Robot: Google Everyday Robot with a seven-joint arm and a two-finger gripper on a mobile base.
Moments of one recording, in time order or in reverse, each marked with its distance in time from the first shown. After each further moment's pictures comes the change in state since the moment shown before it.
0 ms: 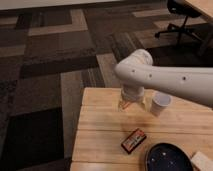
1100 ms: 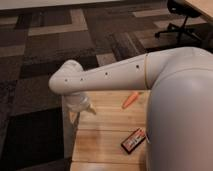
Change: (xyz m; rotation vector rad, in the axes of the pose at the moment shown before) arm -0.018 0.226 0.000 -0.002 0.046 -0.591
